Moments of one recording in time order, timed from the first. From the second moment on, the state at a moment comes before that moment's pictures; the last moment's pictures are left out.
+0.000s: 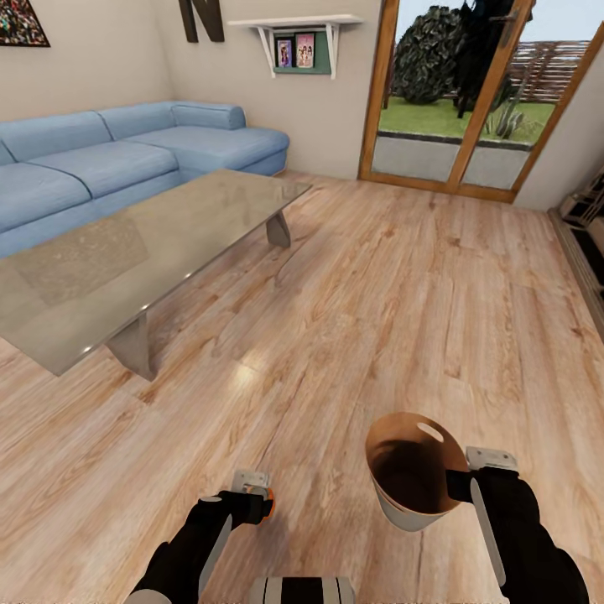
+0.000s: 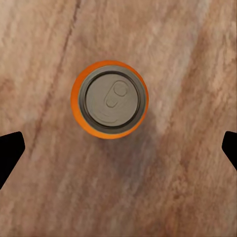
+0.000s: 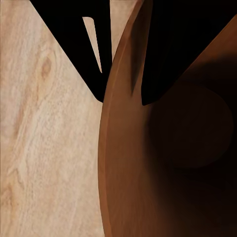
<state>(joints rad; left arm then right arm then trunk) -0.45 -0.15 -0.01 -0.74 -0.12 0.45 -0.09 -0.30 0.00 -0.23 -1.47 0.13 1.05 -0.08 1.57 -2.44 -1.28</state>
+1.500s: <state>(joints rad) -0.45 -0.15 -0.01 -0.74 -0.12 0.45 -0.09 -0.30 0.00 -0.23 -1.48 0.13 1.05 -0.08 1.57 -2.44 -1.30</state>
